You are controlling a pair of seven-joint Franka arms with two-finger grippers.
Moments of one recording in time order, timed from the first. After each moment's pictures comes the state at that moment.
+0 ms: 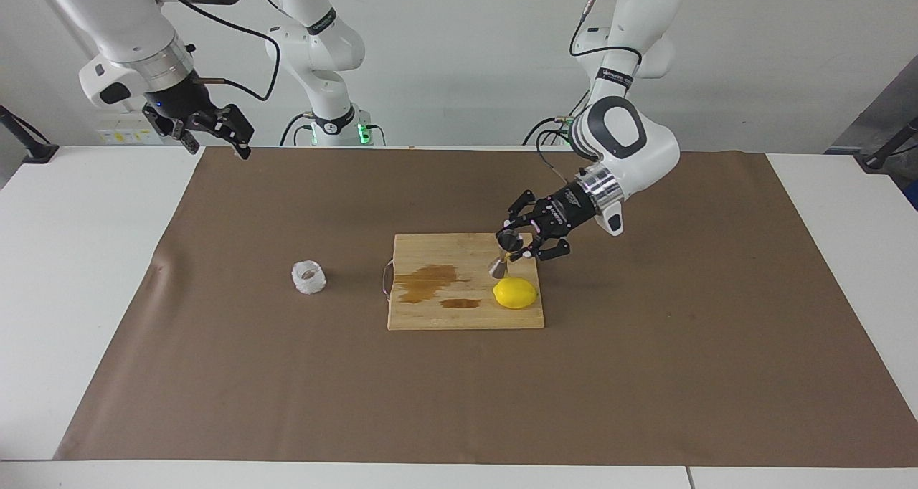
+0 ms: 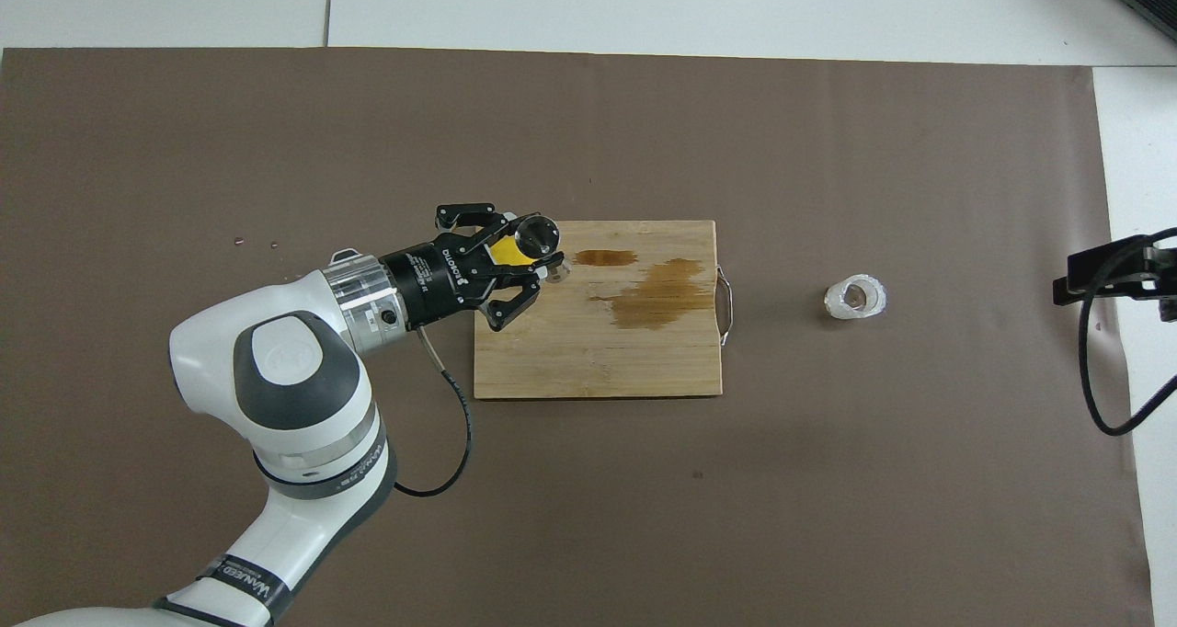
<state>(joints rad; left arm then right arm) -0.42 0.11 -0.09 -2.10 -1.84 2.53 -1.14 -0.08 -0.03 0.00 -1.57 0.03 1.46 0.08</state>
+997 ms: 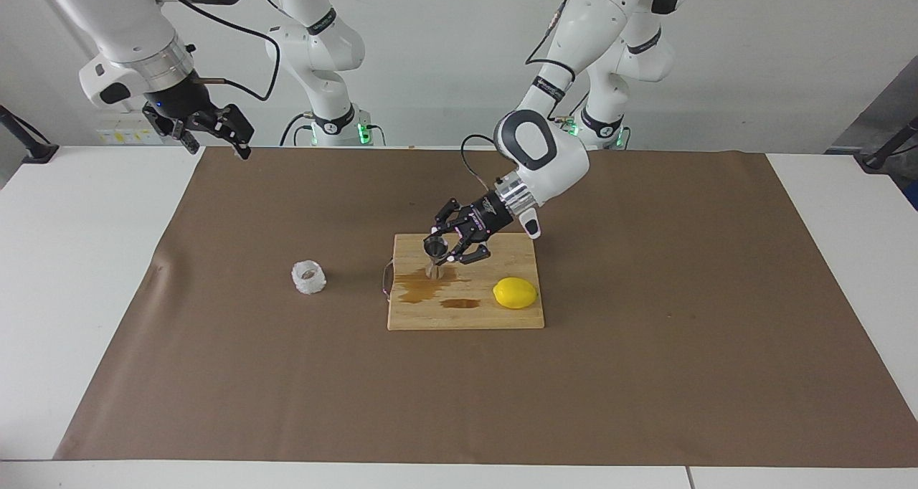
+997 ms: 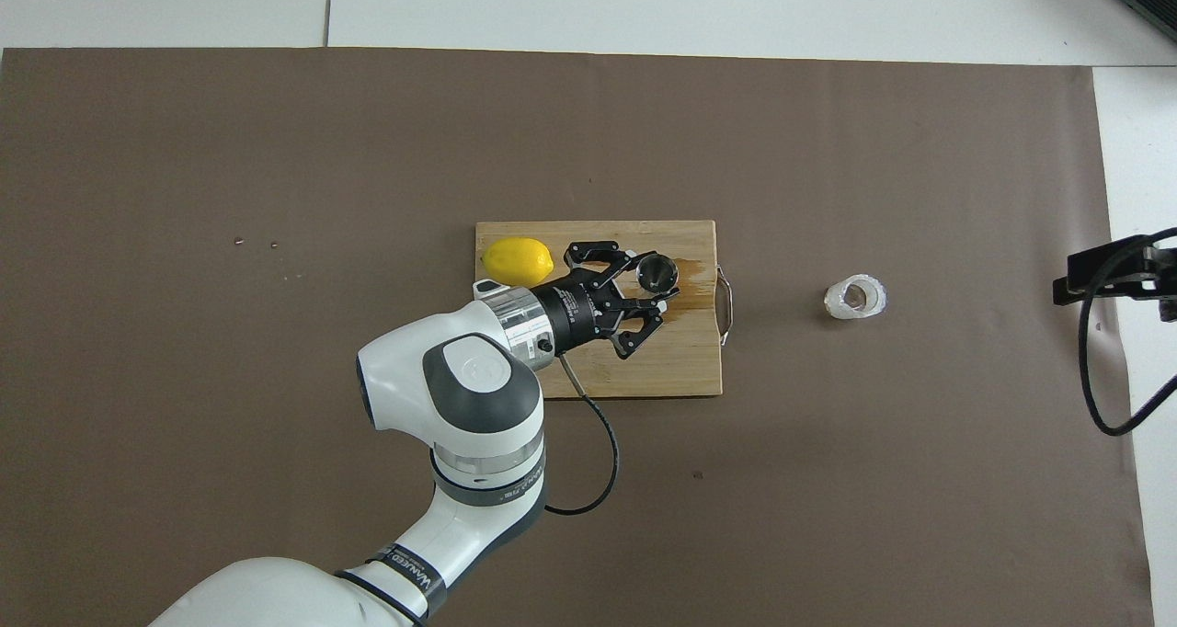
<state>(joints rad) -0.55 0.33 -0.19 -1.91 -1.96 2.71 -1.02 -0.08 -0.03 0.00 -1.57 0.03 1.46 0.08</state>
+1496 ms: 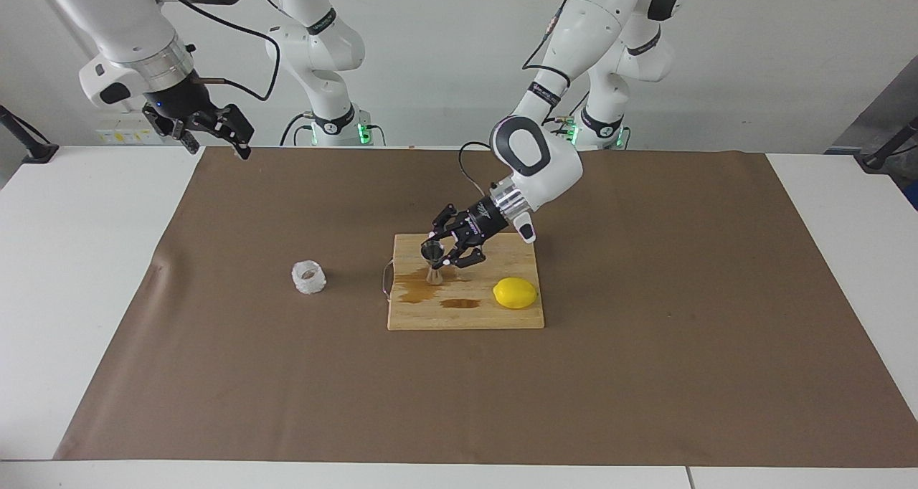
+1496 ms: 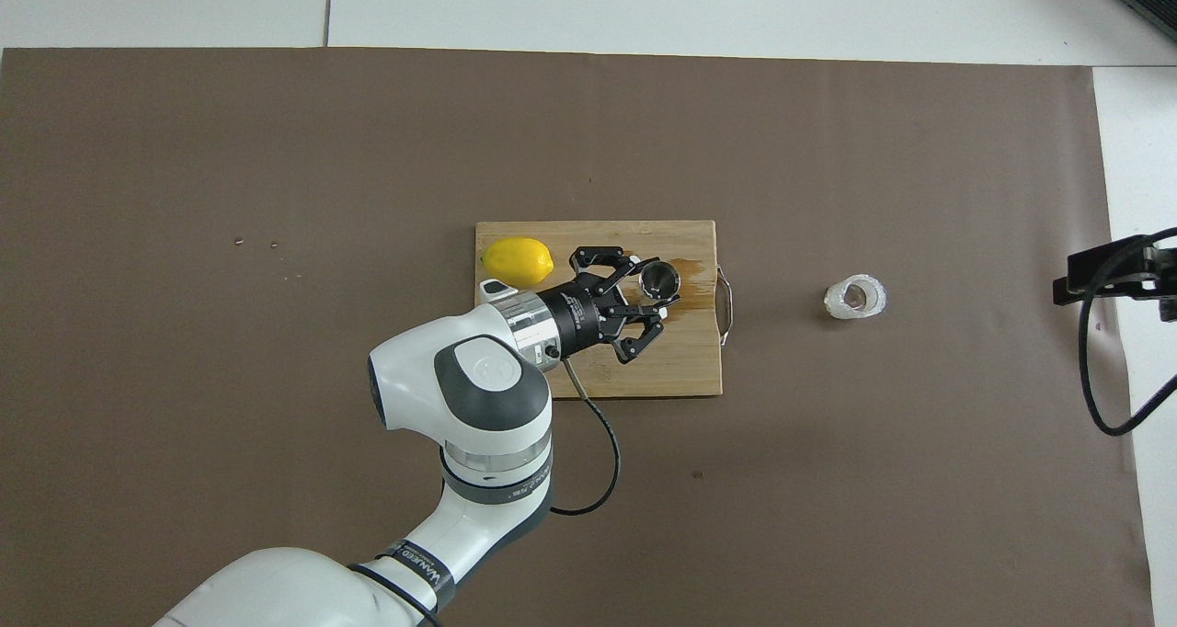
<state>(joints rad) -0.55 0.36 -0.20 -1.90 -1.96 2.73 -0.93 -0.08 -0.03 0.00 -1.57 0.03 1.46 0.08</state>
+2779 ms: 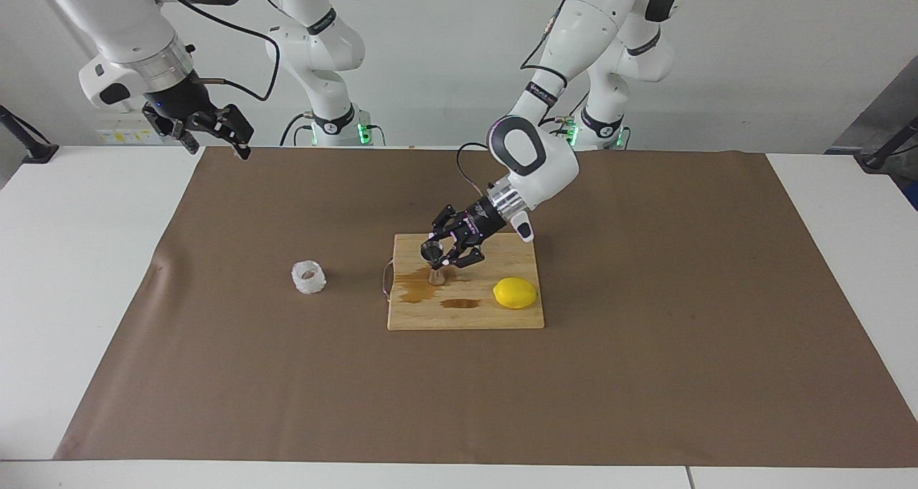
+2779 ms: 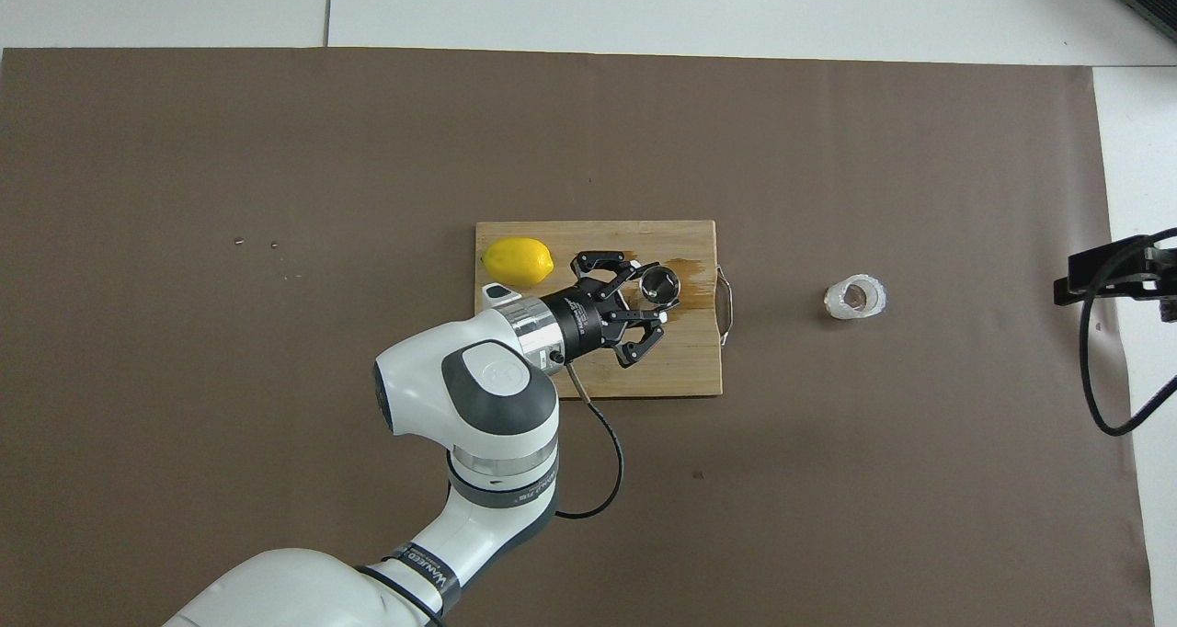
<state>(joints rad) -0.56 0.37 -0.21 -1.90 -1.96 2.76 -0.91 -0.08 -0.03 0.00 -1.57 0.03 1.46 0.08</state>
